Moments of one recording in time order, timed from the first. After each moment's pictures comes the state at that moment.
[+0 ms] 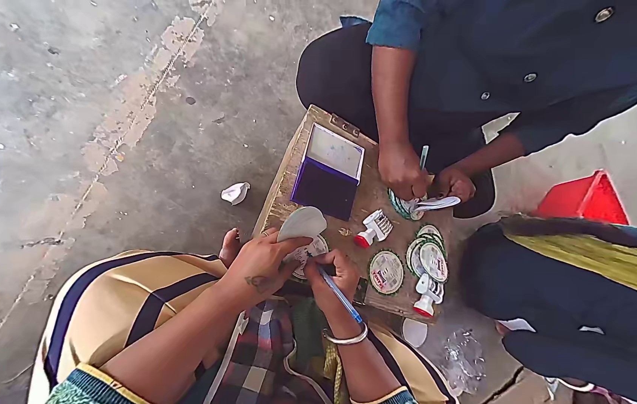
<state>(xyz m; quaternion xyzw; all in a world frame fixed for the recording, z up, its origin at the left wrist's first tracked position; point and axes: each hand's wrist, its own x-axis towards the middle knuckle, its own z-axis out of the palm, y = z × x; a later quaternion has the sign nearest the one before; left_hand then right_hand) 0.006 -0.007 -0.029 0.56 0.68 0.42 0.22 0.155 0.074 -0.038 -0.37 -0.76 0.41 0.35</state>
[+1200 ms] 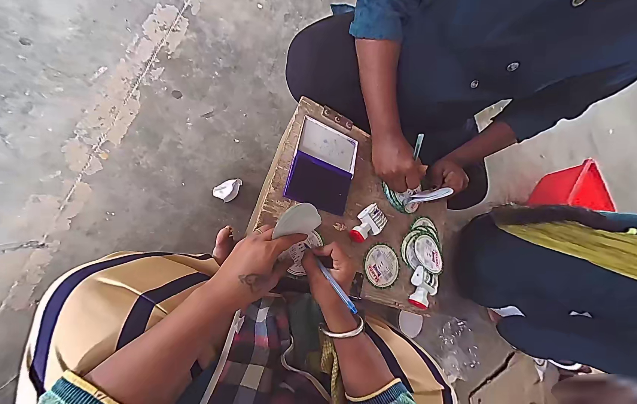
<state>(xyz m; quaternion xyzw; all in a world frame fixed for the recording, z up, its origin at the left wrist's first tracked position) 0.005 -0.008 -0.021 0.57 0.68 0.39 0.25 0.153 0.073 -0.039 -0.41 -0.74 0.41 0.35</state>
